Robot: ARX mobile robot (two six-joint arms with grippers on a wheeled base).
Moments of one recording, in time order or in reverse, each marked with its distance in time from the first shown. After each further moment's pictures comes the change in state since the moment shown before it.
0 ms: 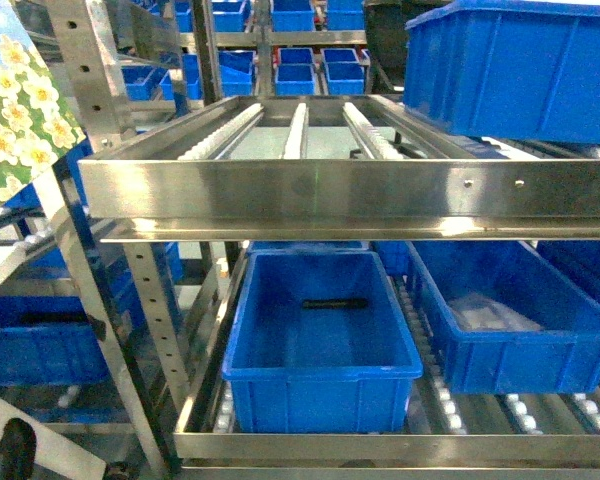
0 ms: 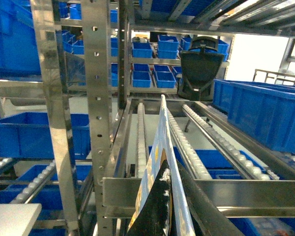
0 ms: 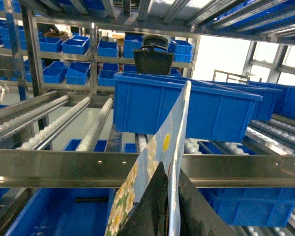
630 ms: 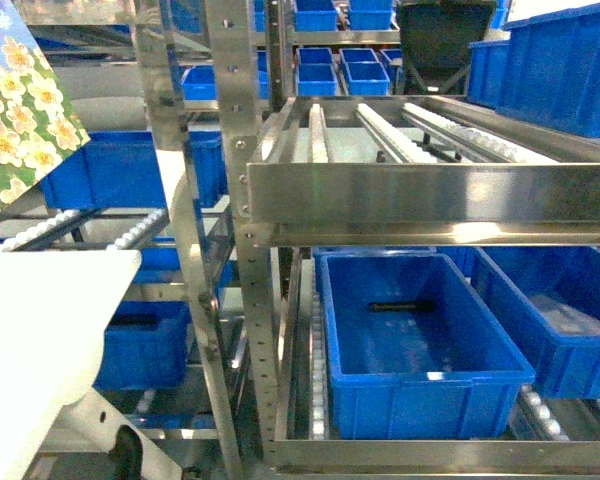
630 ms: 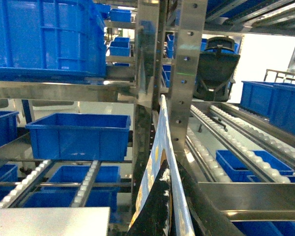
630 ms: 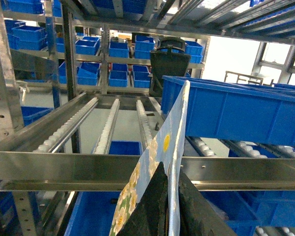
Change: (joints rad) left arm 0.000 0.000 0.000 -0.001 0.000 0.000; right arm 0.000 -0.001 0.000 0.001 0.000 0.000
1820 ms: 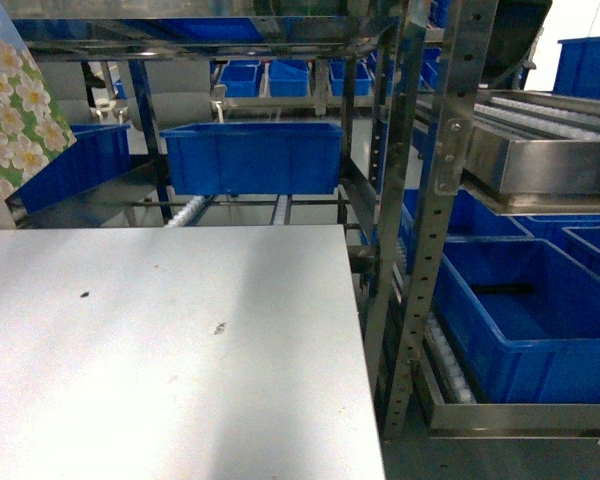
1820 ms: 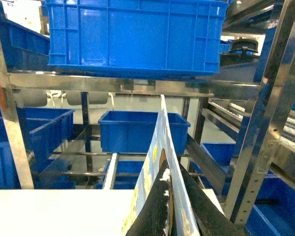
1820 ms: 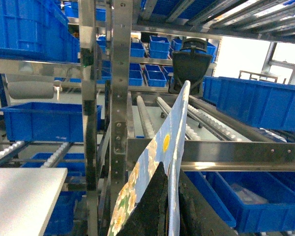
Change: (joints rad) left arm 0.001 0.000 0.000 -0.001 0.000 0.000; right arm 0.000 0.000 0.000 -0.002 0.000 0.000
